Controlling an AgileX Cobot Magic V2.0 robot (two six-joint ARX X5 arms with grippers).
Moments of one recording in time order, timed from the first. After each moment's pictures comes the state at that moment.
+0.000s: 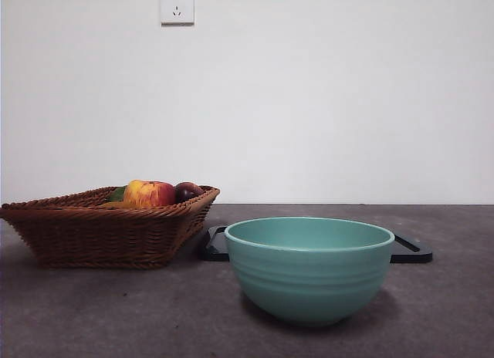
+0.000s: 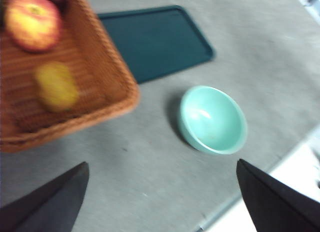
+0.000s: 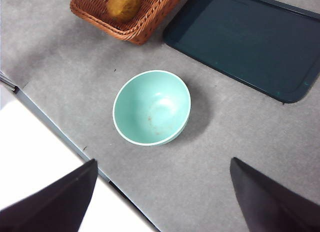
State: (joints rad) left arm -0.26 0.74 0.95 -0.93 0.46 -0.06; right arm 0.31 0.72 1.01 -1.11 -0.45 -0.05
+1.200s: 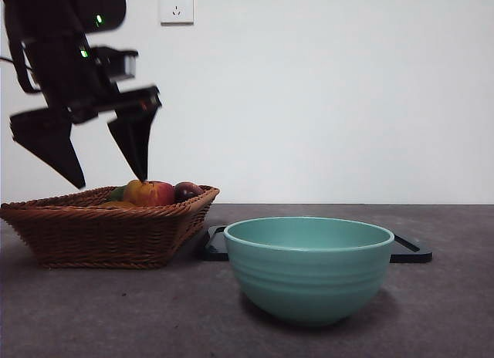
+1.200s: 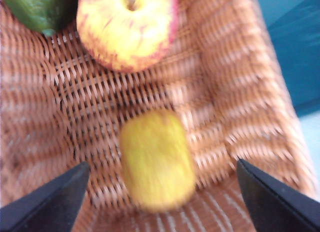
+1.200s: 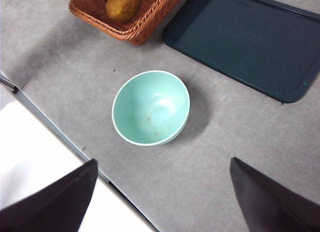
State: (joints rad) left arm -0.36 1.64 1.23 -0.67 0.05 -0.07; right arm 0.31 0.72 1.01 -1.11 -0.45 -0.05
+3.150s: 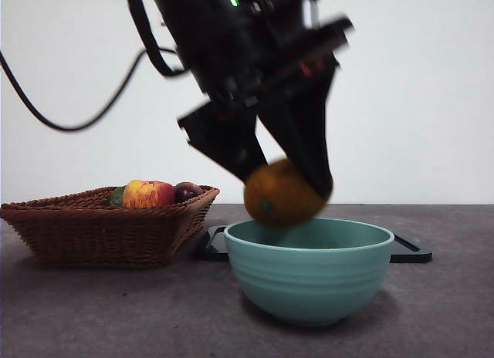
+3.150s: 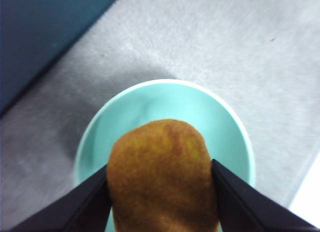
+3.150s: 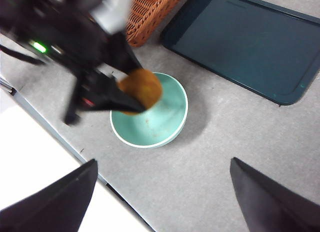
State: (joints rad) left arm -0.92 1.69 1.23 -0.58 0.13 -0.07; right arm 0.31 0.72 1.01 -1.10 -0.44 -0.05
